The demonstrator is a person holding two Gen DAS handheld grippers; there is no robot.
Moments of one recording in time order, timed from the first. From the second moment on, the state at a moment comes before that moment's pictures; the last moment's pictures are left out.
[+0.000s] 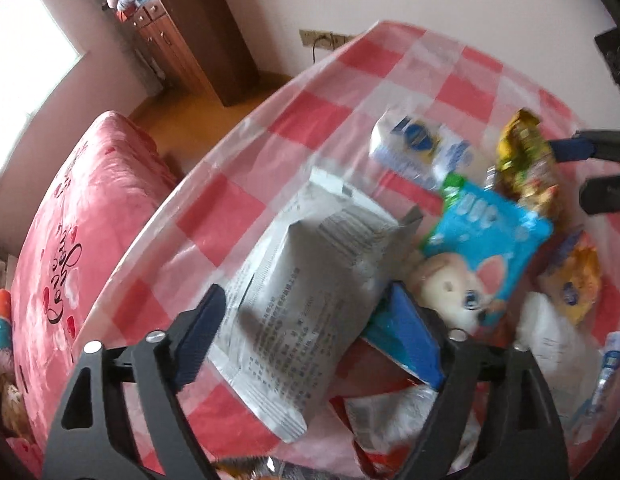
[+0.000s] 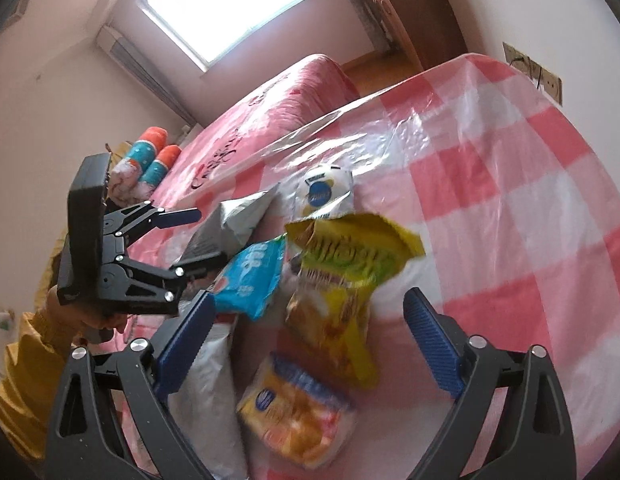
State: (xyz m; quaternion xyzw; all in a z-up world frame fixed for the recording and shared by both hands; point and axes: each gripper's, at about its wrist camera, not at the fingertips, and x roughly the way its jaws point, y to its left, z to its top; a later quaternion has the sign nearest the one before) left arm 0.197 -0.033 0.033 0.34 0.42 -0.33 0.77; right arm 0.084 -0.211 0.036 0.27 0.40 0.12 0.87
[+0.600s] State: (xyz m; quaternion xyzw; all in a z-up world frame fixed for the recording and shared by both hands) left arm 0.210 -0.037 0.026 0.26 0.42 -0.30 0.82; right arm 0.100 -0.202 0.017 0.23 0.39 0.11 0.88
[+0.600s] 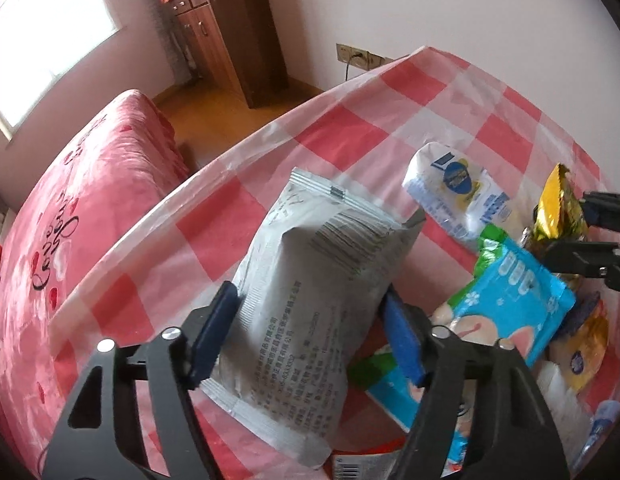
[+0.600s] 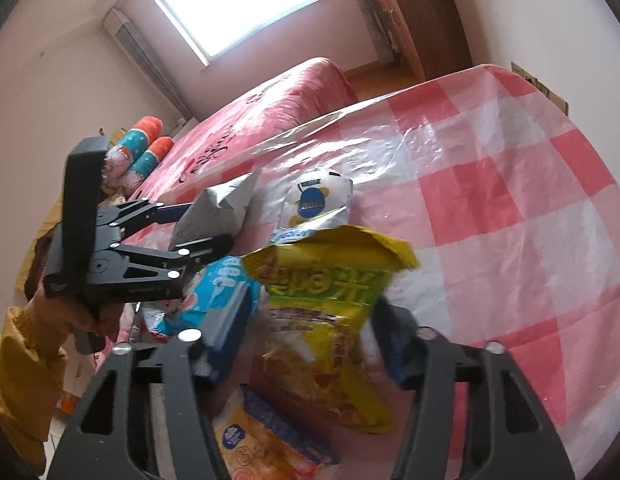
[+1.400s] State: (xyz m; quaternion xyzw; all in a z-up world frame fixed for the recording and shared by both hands) left arm 0.113 -0.039 0.042 0.19 0.44 -0.33 0.81; right arm 0.040 -0.203 0.021 0.21 0.39 0.13 0.89
